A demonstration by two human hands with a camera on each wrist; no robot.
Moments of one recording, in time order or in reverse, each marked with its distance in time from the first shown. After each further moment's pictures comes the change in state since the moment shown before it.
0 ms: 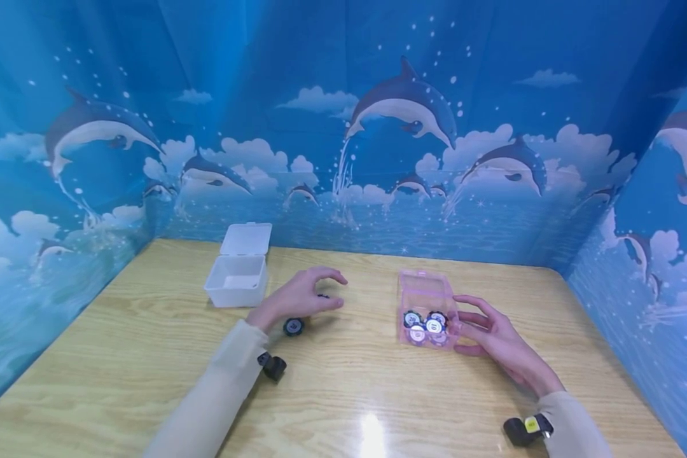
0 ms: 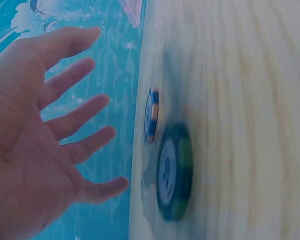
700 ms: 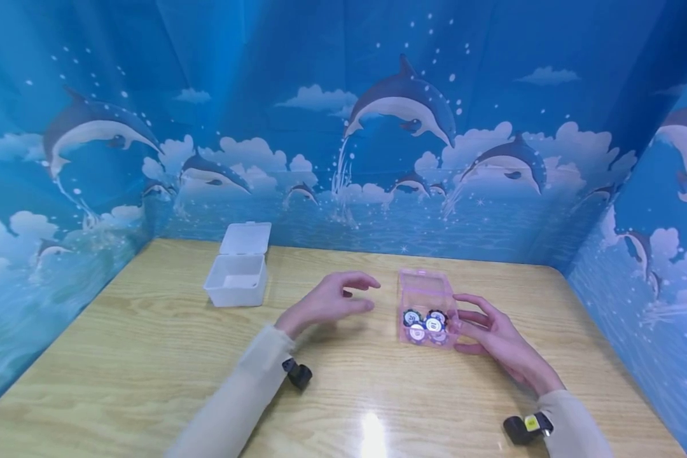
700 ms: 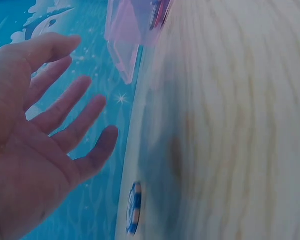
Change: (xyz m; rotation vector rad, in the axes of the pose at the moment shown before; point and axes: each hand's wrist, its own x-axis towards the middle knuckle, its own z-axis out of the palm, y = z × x) left_hand 0.017 0.037 0.037 -0.232 -0.012 0.048; right_hand 0.000 0.002 -0.001 -0.020 0.006 -0.022
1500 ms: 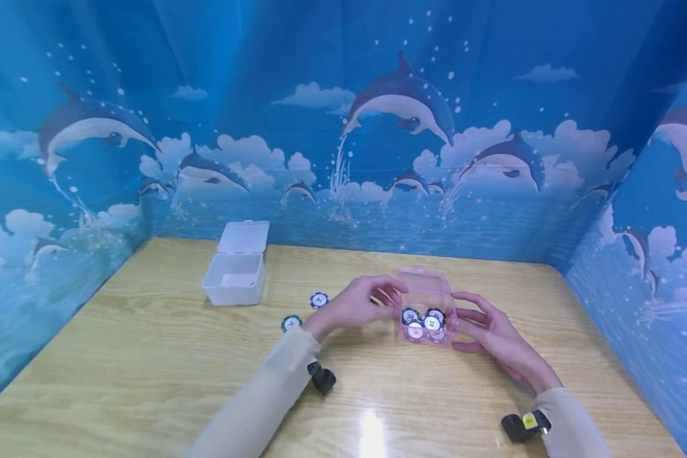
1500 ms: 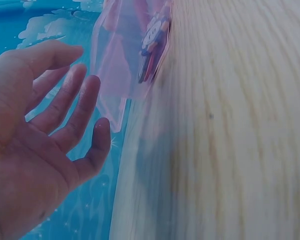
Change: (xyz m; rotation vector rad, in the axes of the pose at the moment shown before) left_hand 0.023 0.019 0.034 -0.127 -0.082 0.059; right_hand -0.001 -0.003 0.001 0.008 -0.006 -0.001
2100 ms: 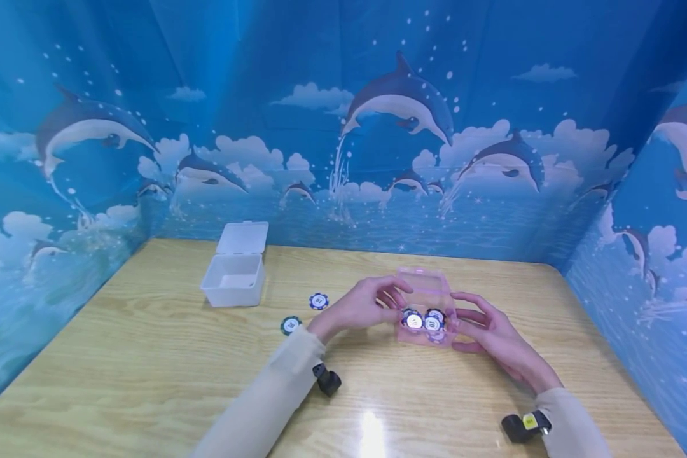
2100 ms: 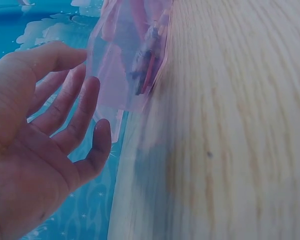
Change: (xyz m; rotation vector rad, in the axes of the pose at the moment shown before) left_hand 0.007 0.003 0.007 -0.005 -0.029 0.024; right_hand 0.000 0.000 0.000 0.009 -0.001 0.008
